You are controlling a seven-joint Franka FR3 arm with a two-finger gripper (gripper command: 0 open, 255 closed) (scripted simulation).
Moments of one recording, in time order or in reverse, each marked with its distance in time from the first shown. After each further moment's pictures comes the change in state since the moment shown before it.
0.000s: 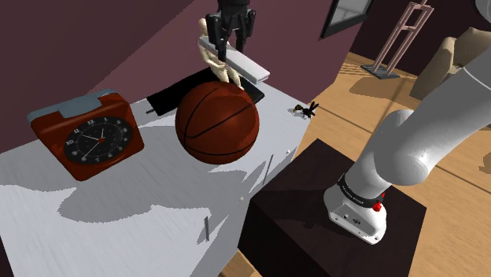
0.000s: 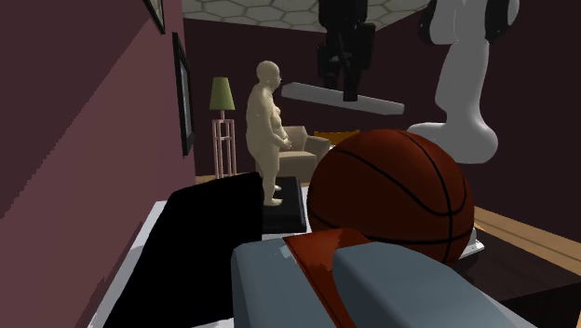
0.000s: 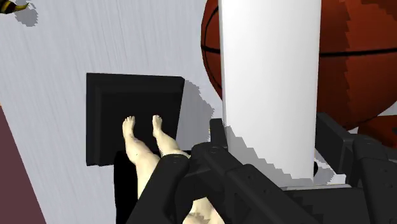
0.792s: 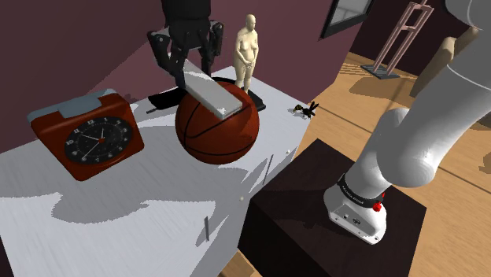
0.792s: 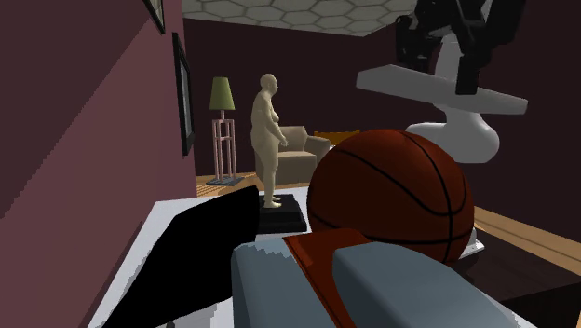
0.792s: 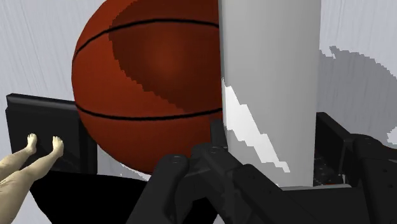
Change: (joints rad) arm 0.124 0.125 0.189 0.144 -0.005 -0.017 0.316
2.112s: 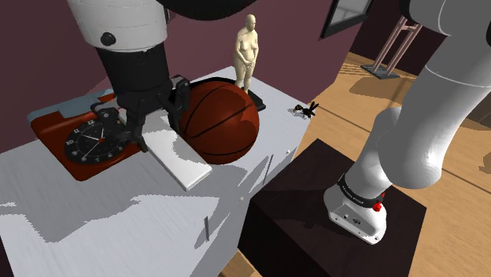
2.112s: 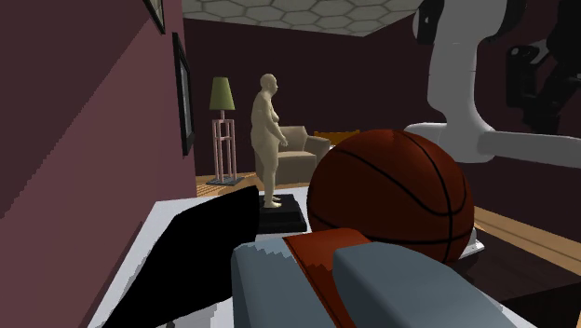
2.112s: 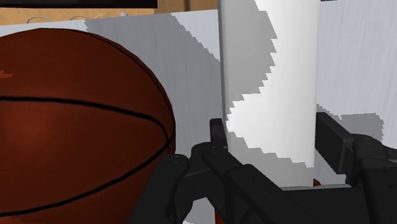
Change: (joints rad) arm 0.122 0.169 0.125 0.032 -0.071 0.120 0.255
